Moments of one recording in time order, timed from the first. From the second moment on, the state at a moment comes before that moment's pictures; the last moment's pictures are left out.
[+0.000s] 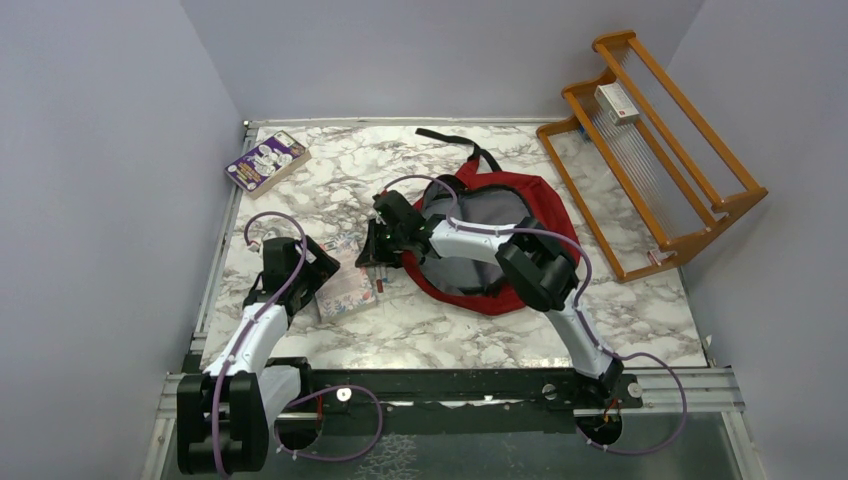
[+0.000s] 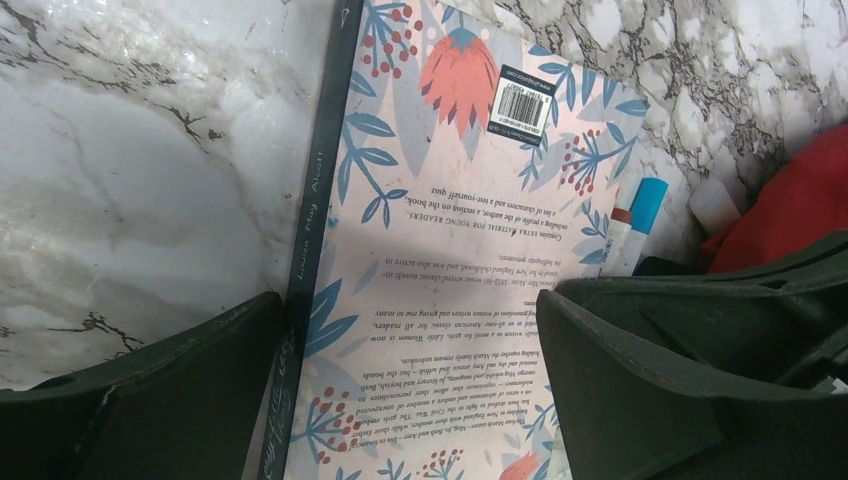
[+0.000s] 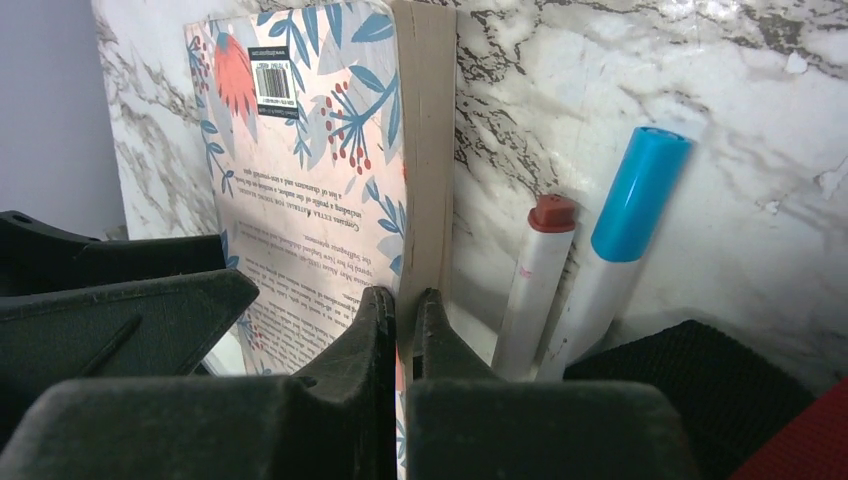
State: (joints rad) left arm 0.03 0.99 0.36 -0.15 0.07 -0.75; right arm 0.92 2.28 1.65 -0.13 -0.22 0.79
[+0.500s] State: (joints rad) left arm 0.03 1.01 0.36 -0.11 0.08 -0.74; right arm 0.86 2.30 1.60 -0.02 -0.38 0.82
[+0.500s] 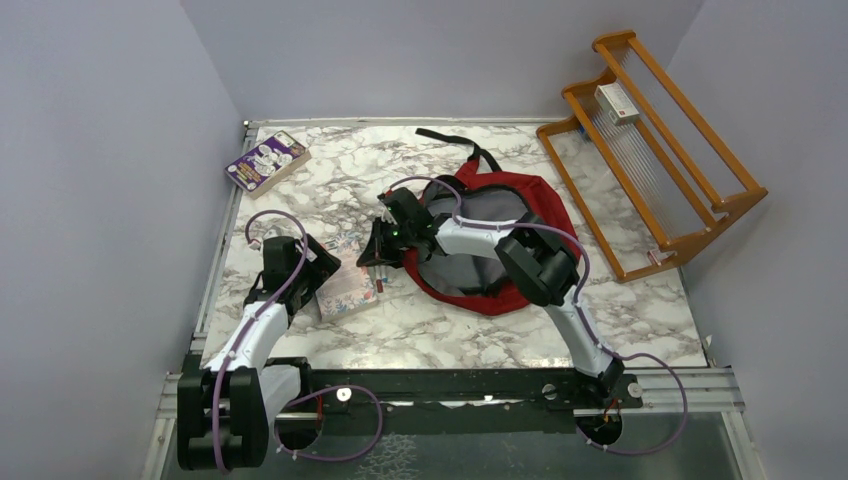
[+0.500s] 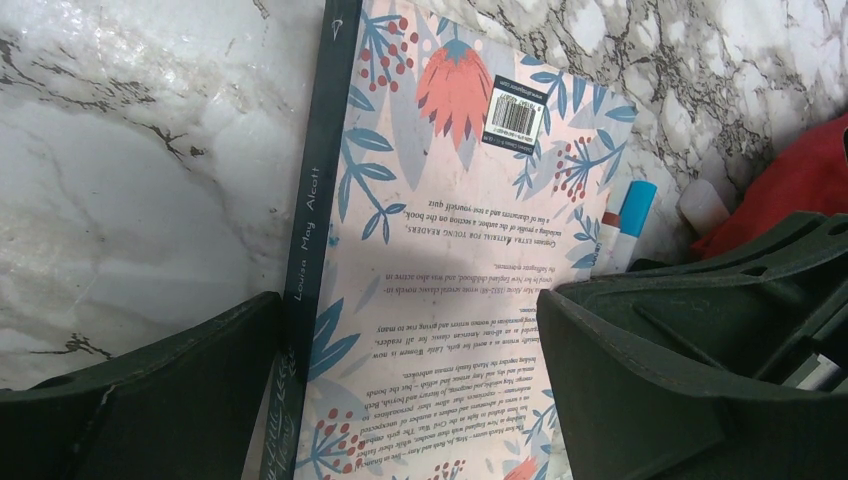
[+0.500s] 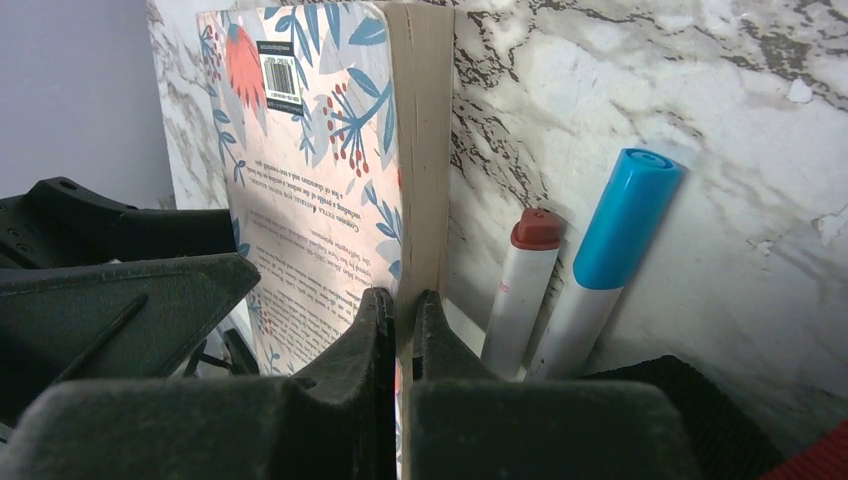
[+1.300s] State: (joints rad) left arm 0.05 0.96 0.23 0.07 0.24 -0.74; right arm 0.81 2.32 1.60 0.01 -0.45 0.81
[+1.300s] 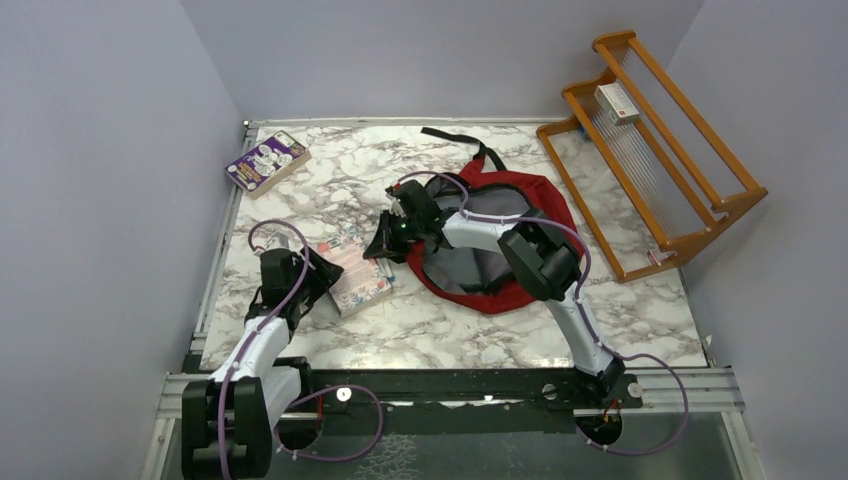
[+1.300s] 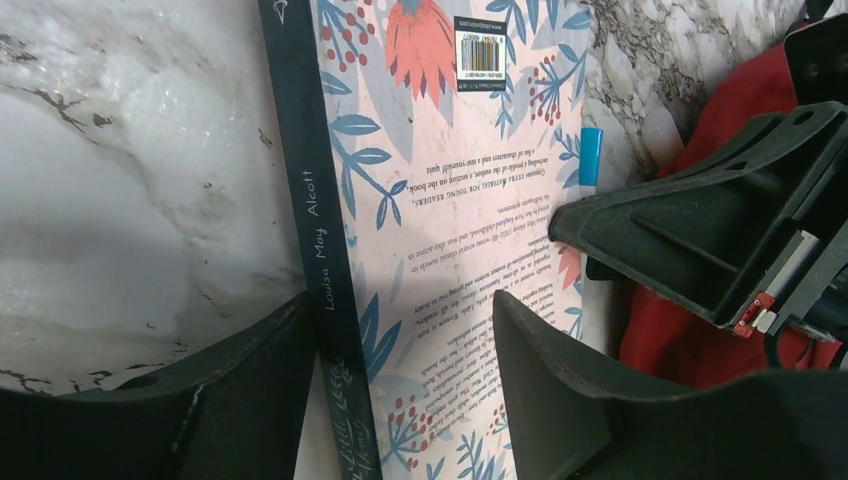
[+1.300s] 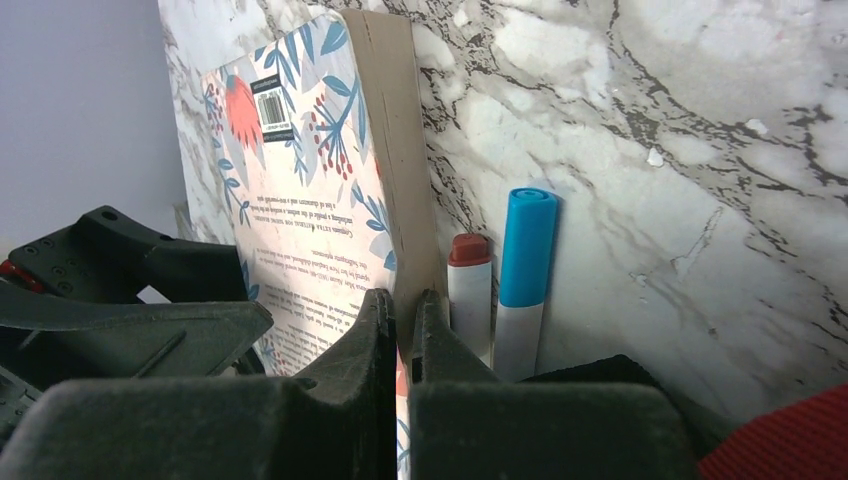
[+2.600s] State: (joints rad) left arm 0.05 0.91 0.56 -0.20 0.38 -0.58; right arm 0.83 2.10 1.45 0.02 -0.30 0.73
